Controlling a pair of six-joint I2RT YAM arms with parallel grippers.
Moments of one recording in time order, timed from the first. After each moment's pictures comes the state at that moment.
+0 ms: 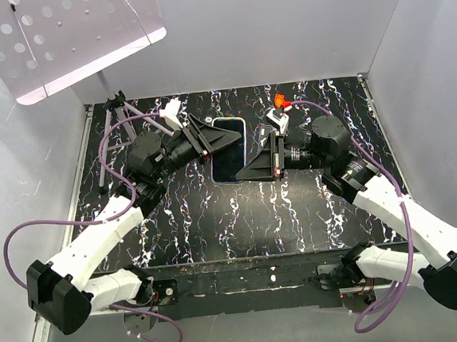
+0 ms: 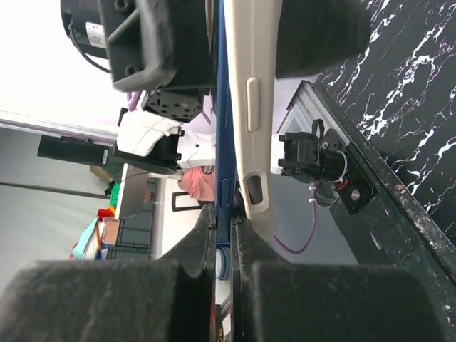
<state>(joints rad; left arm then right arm) -0.61 1.15 0.98 0.29 0.45 -1.29 0.66 1.06 1.00 -0.01 -0.81 1.16</state>
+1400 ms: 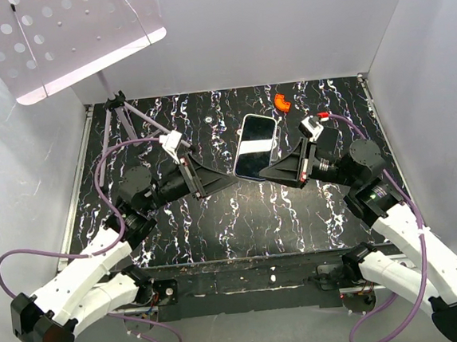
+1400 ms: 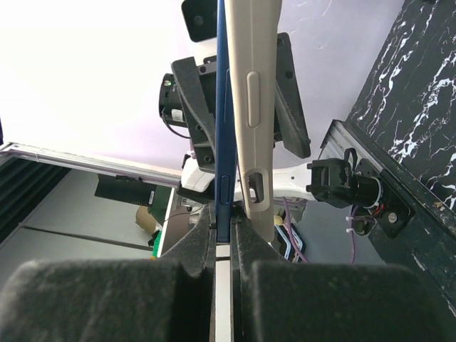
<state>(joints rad) -0.68 0.87 0.73 0.26 0.53 -1.14 0.54 0.79 0.77 0.15 -0.76 1.42</state>
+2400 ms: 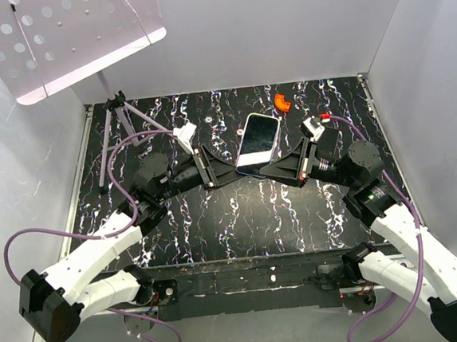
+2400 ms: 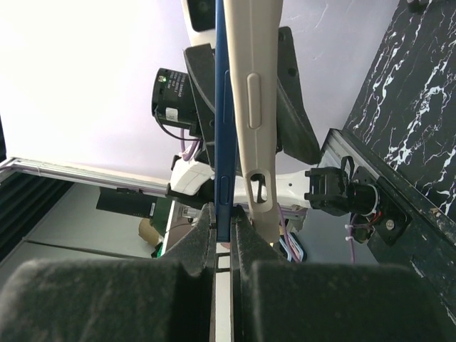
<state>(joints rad) -0.71 1.02 0.80 0.25 0.50 -1.13 0.53 0.79 0.74 0.19 -0.74 1.45</state>
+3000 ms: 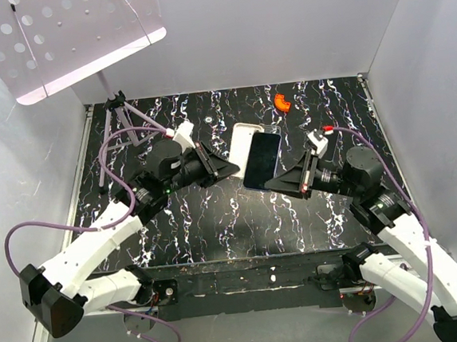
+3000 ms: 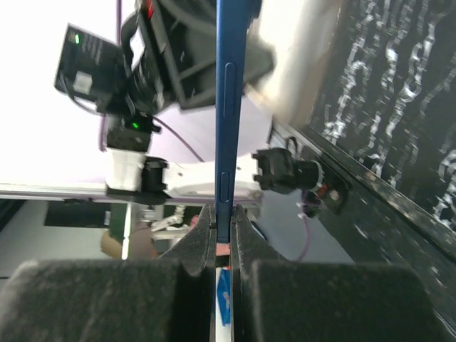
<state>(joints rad) -0.73 1.09 1.01 -0.18 0.28 -1.08 0.53 0.72 0.72 -0.07 -0.70 1.30</state>
